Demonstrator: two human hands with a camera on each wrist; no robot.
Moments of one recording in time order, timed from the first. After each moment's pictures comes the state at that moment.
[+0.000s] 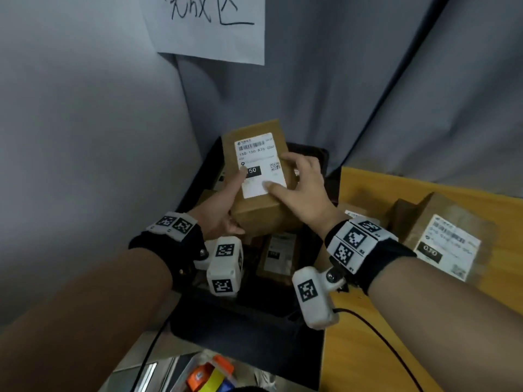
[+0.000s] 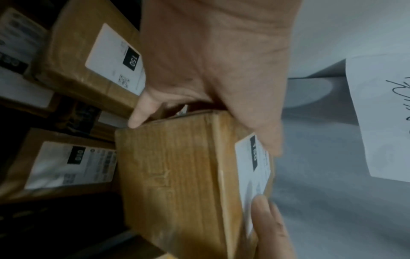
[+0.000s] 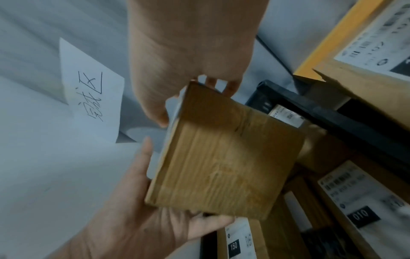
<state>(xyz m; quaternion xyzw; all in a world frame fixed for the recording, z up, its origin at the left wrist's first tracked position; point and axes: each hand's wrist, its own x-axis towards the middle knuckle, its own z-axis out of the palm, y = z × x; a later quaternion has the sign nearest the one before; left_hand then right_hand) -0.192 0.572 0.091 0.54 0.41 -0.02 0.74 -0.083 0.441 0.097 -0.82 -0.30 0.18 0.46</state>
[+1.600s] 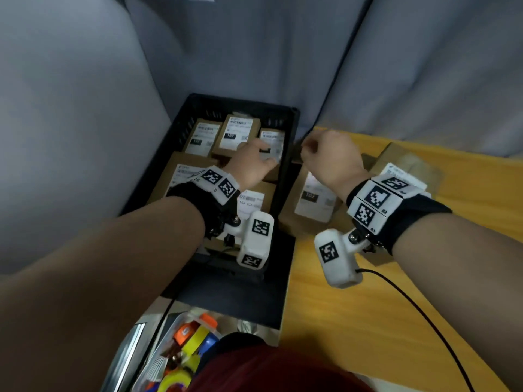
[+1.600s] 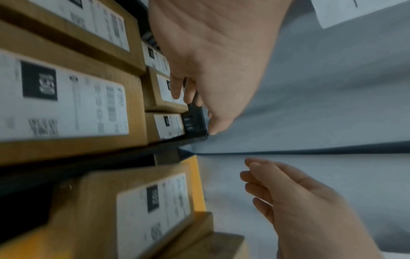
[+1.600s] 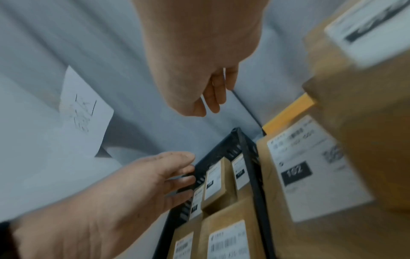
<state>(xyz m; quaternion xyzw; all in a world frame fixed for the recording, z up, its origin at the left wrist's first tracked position) -0.141 0.483 0.084 0.87 0.28 -0.03 0.41 -0.048 0.345 0.105 -0.92 -0.34 0.05 0.21</state>
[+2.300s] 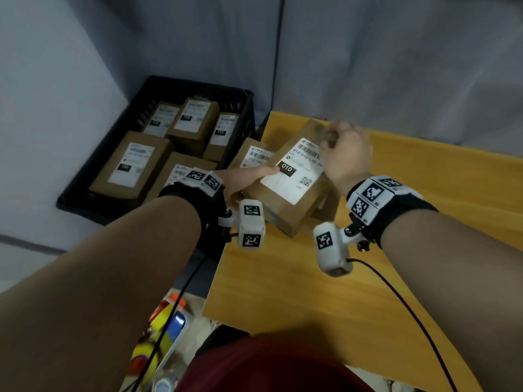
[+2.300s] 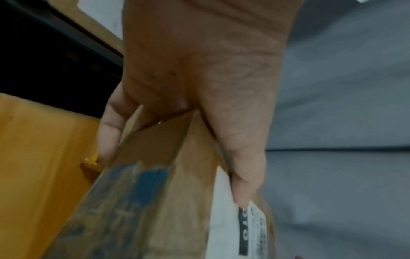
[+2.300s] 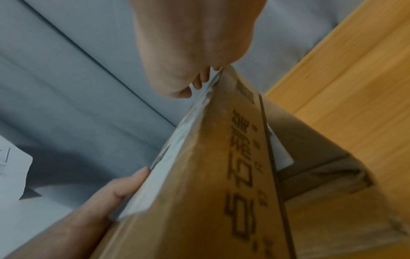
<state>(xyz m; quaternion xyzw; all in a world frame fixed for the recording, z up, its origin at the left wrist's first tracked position) -0.102 0.343 0.059 0.63 0.42 -0.24 0.61 0.028 0.190 0.077 -0.93 -0.22 0.00 0.29</state>
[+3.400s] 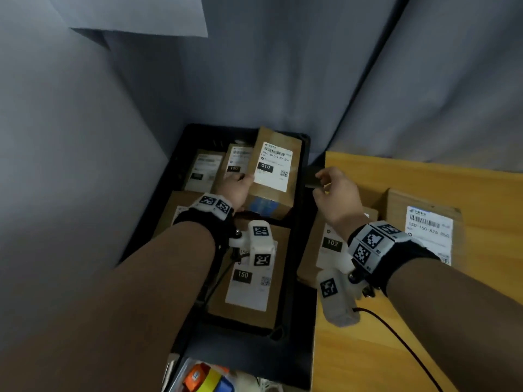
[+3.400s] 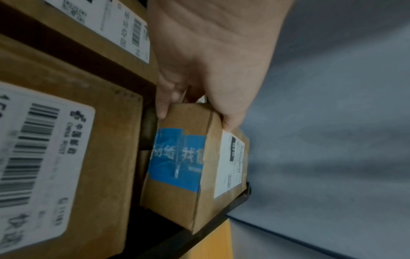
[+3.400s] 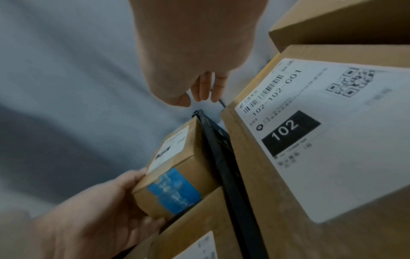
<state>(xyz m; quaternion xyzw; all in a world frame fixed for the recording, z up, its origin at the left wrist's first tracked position) -0.085 0.571 0.024 0.73 0.45 -0.03 0.51 0.006 0.387 0.017 -0.90 -0.20 0.12 0.38</state>
